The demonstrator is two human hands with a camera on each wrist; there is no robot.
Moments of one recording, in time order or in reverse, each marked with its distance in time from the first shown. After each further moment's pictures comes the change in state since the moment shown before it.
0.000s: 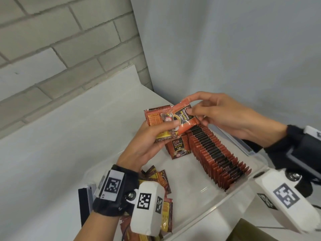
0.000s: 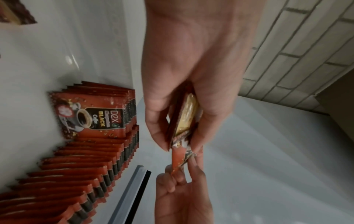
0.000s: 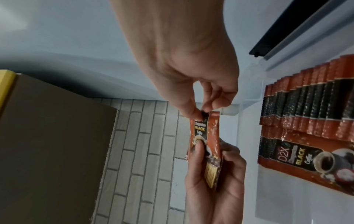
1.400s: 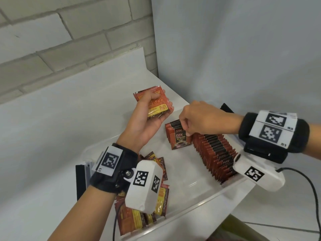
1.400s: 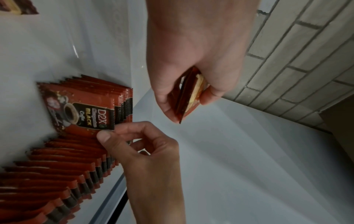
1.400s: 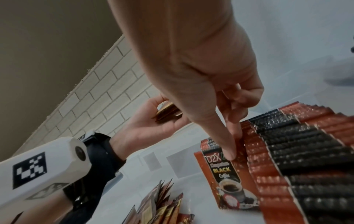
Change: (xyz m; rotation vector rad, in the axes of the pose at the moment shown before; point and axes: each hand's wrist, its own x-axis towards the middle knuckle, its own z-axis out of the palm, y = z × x) left_hand 0.010 0.004 -0.012 -0.499 0.231 0.050; right_hand 0.032 0.014 0.037 -1.285 -0.345 -0.214
